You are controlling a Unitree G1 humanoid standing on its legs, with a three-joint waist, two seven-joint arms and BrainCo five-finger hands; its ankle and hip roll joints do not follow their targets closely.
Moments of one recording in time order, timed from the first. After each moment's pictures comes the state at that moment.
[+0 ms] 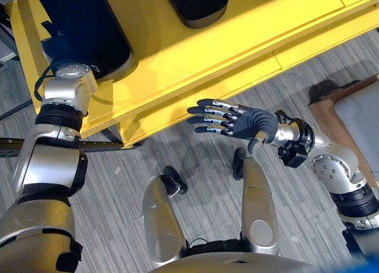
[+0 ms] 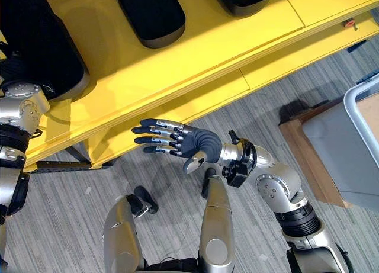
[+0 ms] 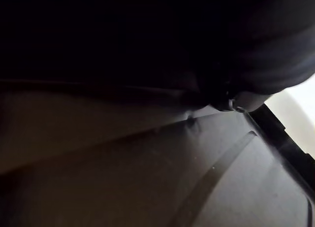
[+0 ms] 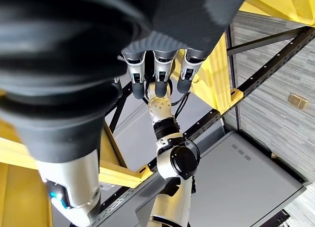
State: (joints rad) left arm -1.08 0.80 -0.27 0.87 -0.65 0.26 0.68; right arm -0.42 -0.57 0.21 -0.34 1.02 0.45 0.73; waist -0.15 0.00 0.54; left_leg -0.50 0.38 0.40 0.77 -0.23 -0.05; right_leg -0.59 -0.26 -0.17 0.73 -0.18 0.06
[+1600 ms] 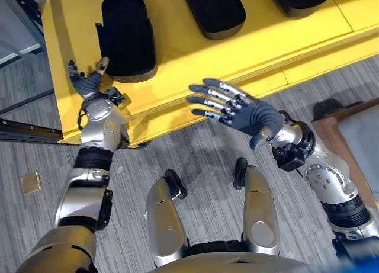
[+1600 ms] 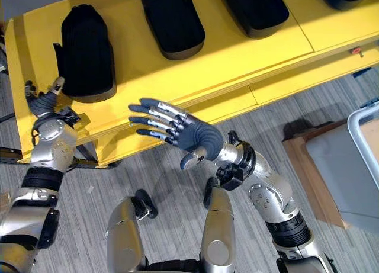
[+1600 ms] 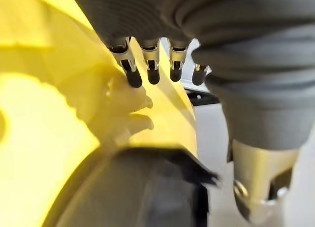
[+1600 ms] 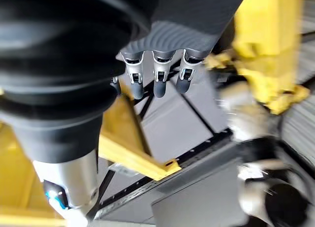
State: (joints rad) left arm -0.69 0.50 0.00 0.52 -0.62 -0.05 0.63; right arm -0.38 -0.46 0.21 -0.44 1.02 0.21 0.58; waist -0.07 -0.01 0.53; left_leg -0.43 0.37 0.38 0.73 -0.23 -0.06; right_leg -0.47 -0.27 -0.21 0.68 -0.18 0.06
